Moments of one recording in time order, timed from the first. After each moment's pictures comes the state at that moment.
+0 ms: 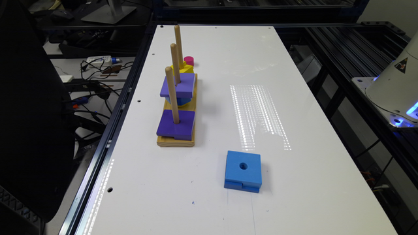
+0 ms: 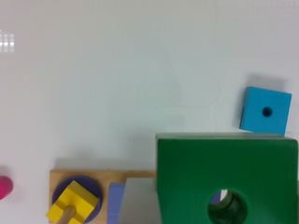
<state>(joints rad) 0.00 -0.14 0.13 -2.03 0.03 1.92 0.89</state>
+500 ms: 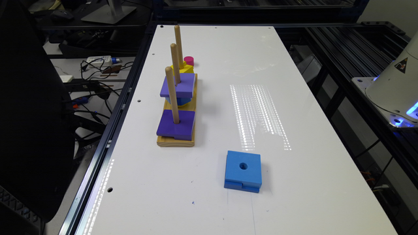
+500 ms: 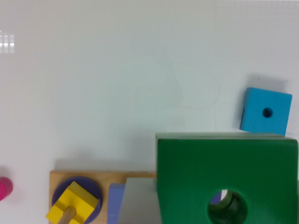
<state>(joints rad) 0.00 -0.14 0.13 -2.03 0.03 1.92 0.89</state>
